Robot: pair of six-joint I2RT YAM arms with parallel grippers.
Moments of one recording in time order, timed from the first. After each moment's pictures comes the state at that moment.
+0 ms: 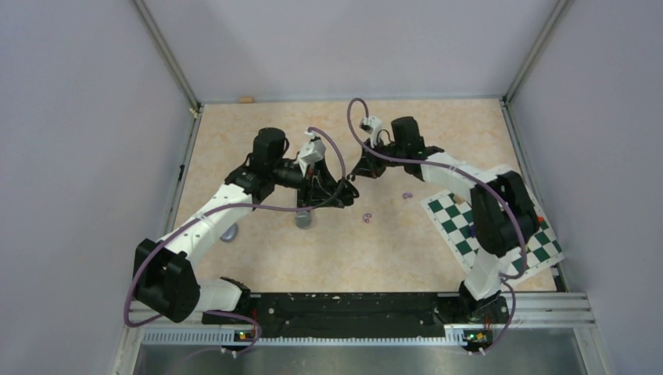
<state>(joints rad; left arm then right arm) -0.45 1.32 1.02 -0.14 1.31 0.17 0.45 1.85 1.23 -0.07 -0.75 -0.02</state>
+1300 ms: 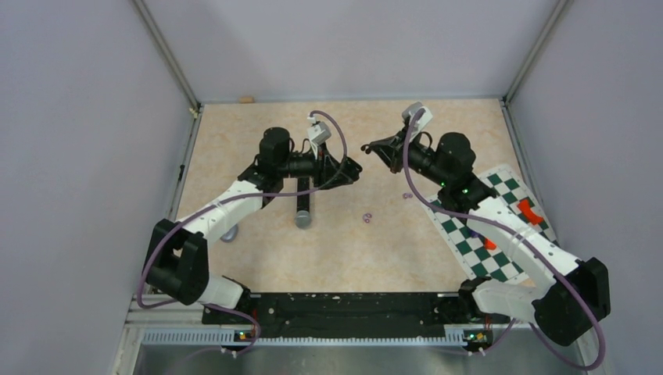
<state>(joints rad) -0.45 1.43 0.97 0.21 0.95 -0.16 0.52 1.15 0.92 0.23 -0.34 0.08</state>
